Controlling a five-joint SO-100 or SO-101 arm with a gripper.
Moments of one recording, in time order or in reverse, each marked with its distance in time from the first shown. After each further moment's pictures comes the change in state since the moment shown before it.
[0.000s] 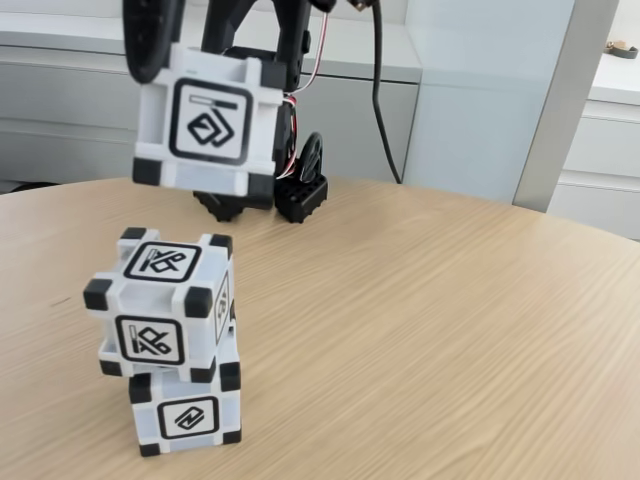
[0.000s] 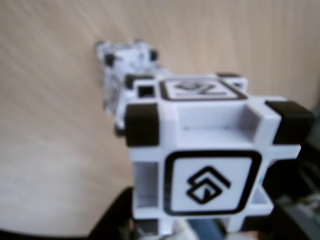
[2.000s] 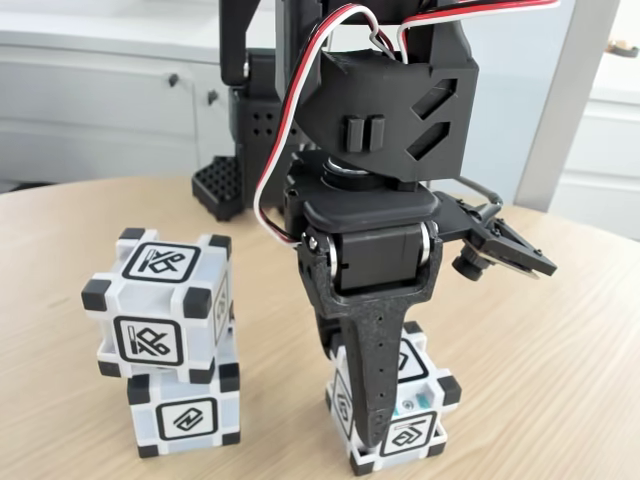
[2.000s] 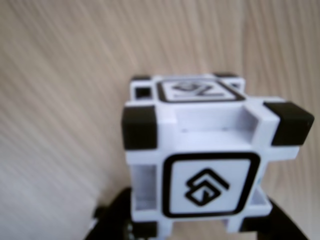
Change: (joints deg) arm -24.0 -39.6 6.2 -22.9 18.5
